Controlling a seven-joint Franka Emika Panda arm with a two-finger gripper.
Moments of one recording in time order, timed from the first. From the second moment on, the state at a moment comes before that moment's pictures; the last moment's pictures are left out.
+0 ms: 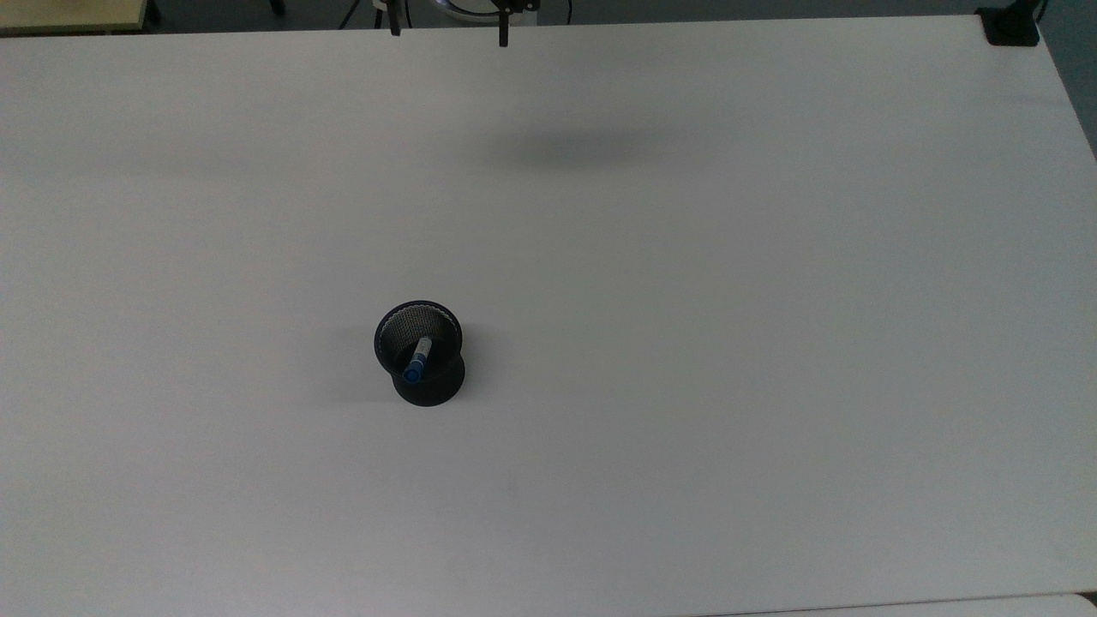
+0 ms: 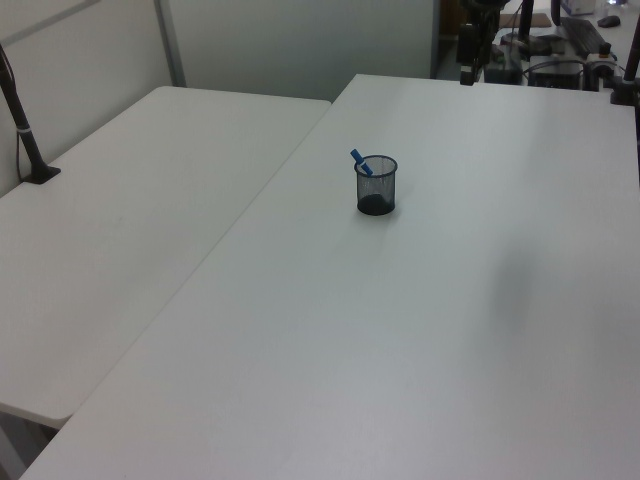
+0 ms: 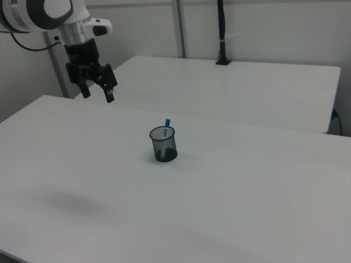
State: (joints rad) arm 0.03 -0.01 0.05 -1.60 -0.06 1.62 0.12
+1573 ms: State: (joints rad) arm 0.02 0.14 0.05 -1.60 -0.06 2.02 0.12
